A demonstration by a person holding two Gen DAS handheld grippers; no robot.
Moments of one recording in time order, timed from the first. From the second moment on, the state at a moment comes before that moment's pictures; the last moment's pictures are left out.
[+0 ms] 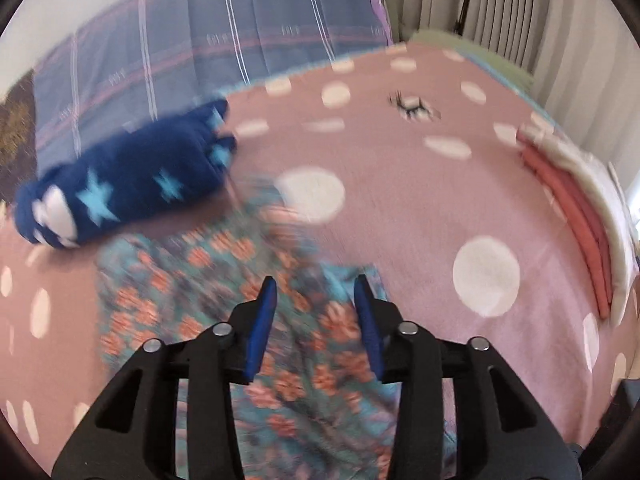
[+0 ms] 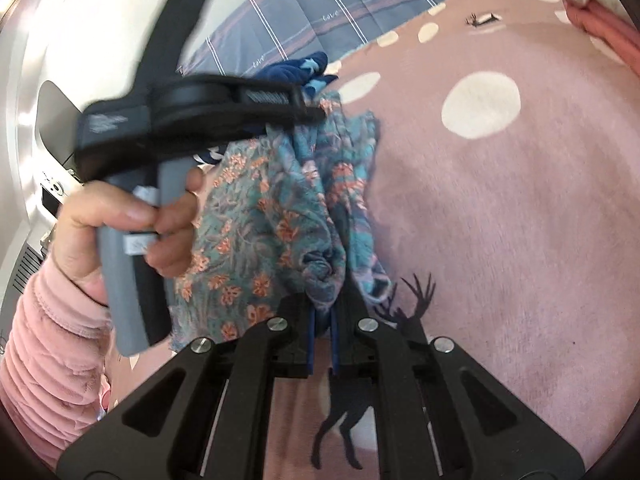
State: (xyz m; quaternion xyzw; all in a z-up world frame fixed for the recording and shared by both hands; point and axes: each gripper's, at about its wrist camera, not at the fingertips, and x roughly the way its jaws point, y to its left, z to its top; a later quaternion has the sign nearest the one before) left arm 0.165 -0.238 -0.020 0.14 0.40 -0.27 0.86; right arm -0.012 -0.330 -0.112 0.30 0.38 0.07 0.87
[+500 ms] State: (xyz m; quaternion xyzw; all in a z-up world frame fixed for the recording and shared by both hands) left arm 0.026 -0.069 -0.032 0.18 0.35 -0.23 0.89; right arm -0.014 -0.348 -0.123 0.36 0.39 0.10 0.84
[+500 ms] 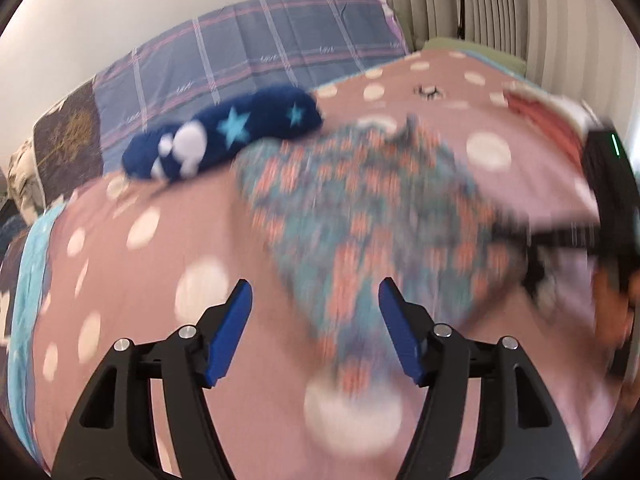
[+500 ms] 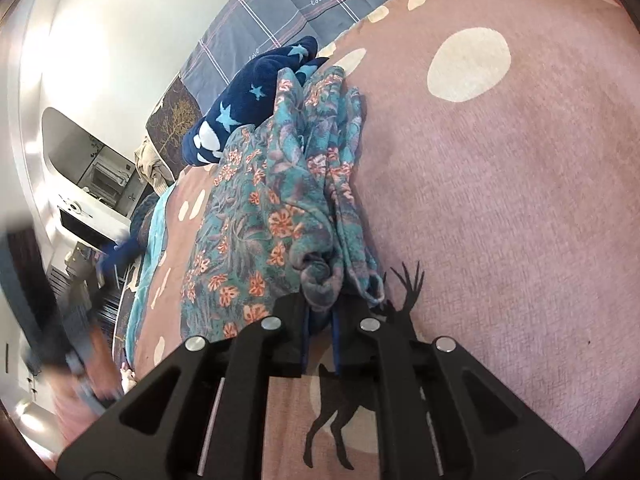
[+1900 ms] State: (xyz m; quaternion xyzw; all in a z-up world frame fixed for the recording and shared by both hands) left arm 0.065 -0.063 -0.091 0.06 0.41 -0.24 0.88; right arm 0.184 -0.357 -0.088 0.18 0.44 0.05 0.88
